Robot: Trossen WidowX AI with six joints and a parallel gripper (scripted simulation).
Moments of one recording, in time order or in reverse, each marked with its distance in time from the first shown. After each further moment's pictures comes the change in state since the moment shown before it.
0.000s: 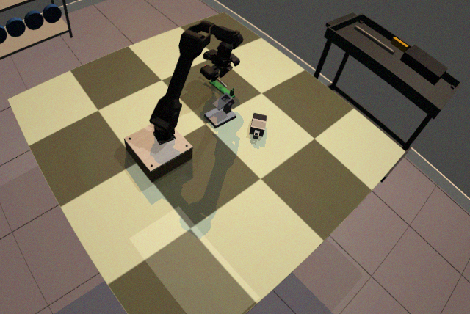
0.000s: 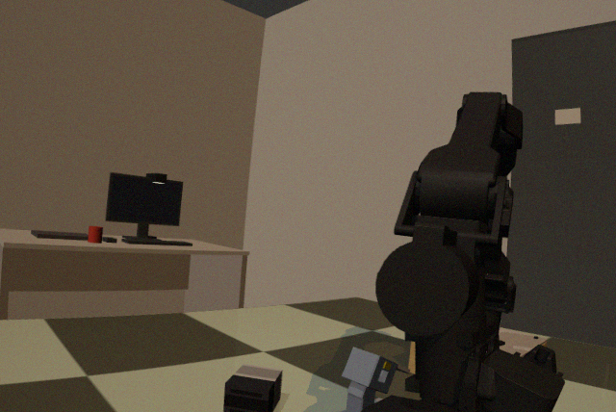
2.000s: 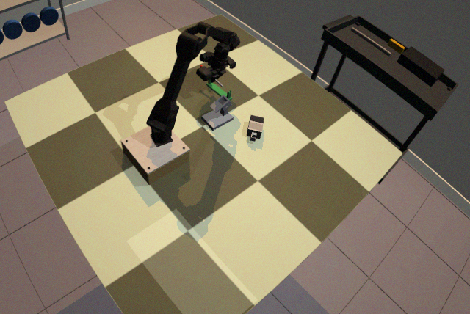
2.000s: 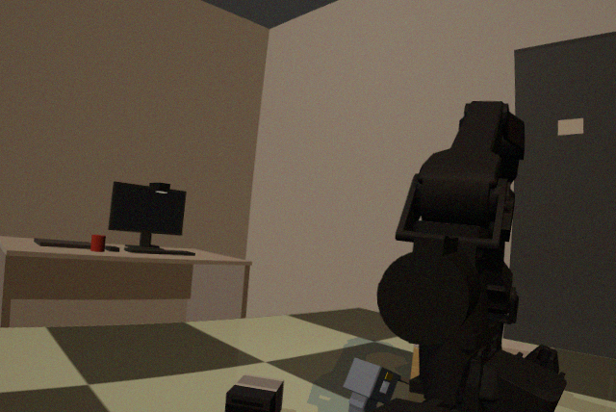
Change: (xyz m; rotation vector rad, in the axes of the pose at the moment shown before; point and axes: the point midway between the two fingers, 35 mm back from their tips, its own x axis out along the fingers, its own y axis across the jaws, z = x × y) arm -0.007 0.011 -0.002 0.011 0.017 0.061
